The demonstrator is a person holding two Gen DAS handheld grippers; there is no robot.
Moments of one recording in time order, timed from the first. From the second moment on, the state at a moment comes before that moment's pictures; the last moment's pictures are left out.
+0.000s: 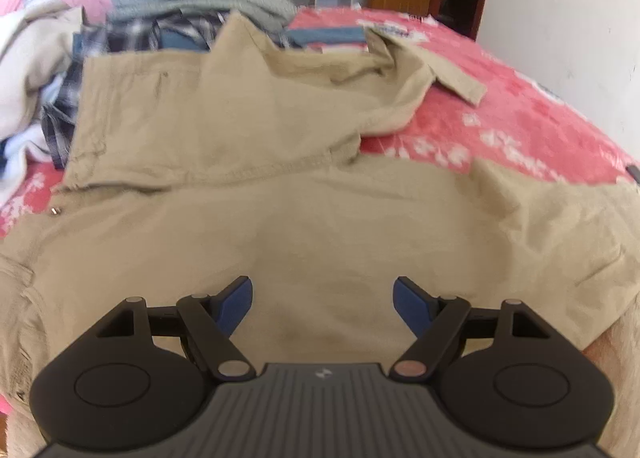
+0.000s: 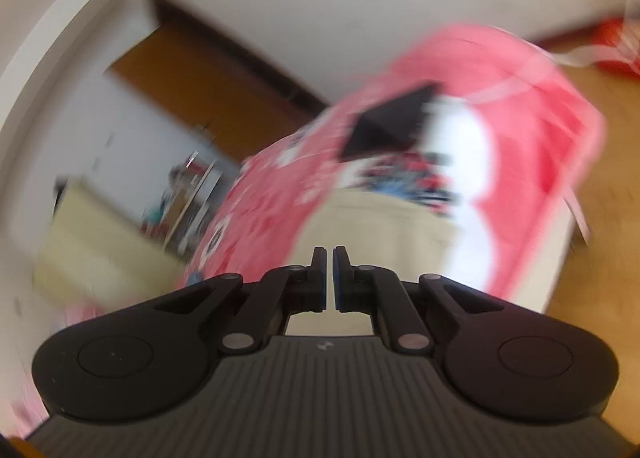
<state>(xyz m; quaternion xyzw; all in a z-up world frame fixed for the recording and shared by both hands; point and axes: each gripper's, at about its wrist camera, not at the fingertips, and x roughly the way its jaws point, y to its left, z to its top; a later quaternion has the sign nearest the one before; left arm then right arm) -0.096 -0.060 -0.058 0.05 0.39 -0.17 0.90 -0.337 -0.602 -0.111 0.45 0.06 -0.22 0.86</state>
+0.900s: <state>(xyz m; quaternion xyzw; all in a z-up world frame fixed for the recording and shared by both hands) 0.028 -0.005 -0.078 -0.03 0.31 -0.11 0.94 0.101 -0.545 -0.137 0.53 0.28 -0.11 0.80</state>
